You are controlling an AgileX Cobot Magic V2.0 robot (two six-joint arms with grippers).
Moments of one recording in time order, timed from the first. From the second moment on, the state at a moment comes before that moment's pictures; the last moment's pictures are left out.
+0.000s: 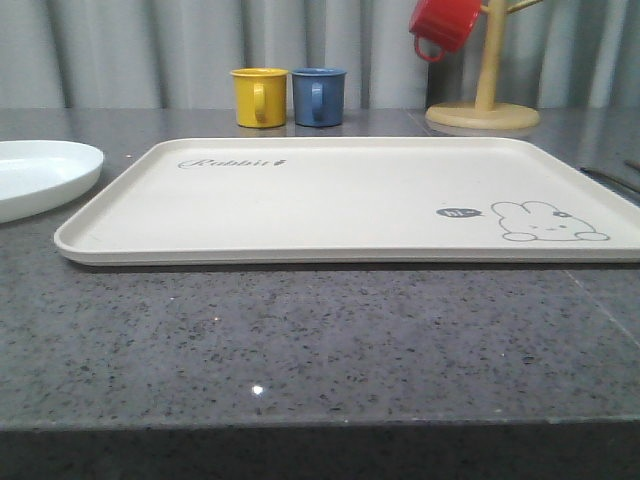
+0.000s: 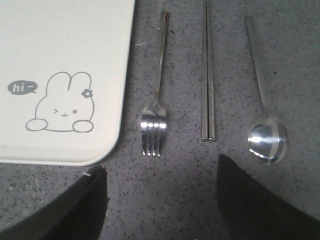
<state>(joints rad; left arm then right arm) 0.25 1.32 -0.95 -0.31 0.80 0.29 0.04 0.74 -0.67 0.00 0.71 0.06</state>
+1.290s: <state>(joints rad) 0.27 1.58 -1.19 -0.56 0.86 0.50 0.04 0.74 -0.67 0.00 0.71 0.06</state>
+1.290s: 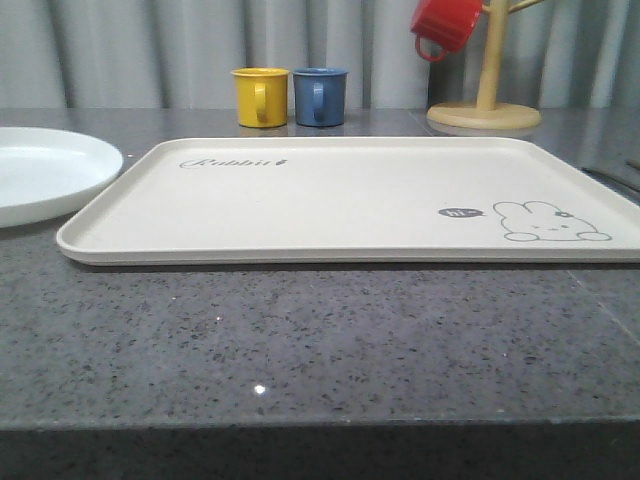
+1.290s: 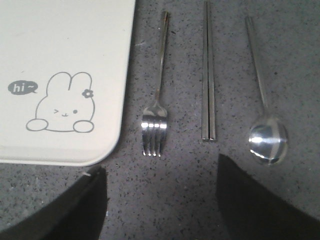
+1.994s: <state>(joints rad) -0.25 1.73 -1.33 -0.59 0.75 0.49 0.04 0.74 -0.67 0.00 0.71 0.06</state>
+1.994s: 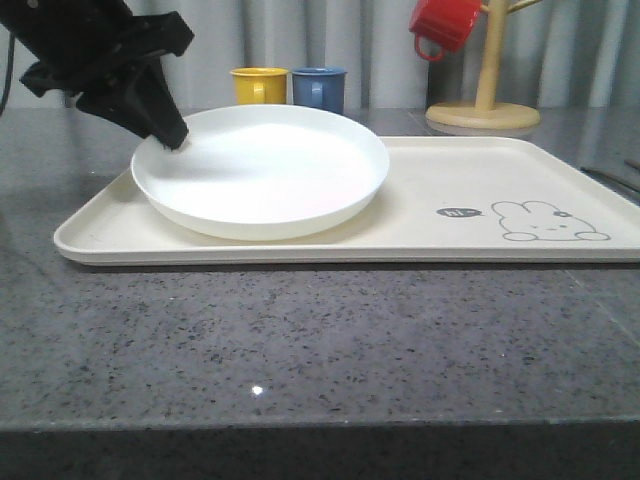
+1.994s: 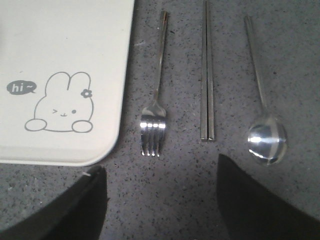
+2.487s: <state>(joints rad) -0.26 1.75 -1.39 -0.56 0.84 0.46 0.04 0.74 -0.67 0.00 0.71 0.06</state>
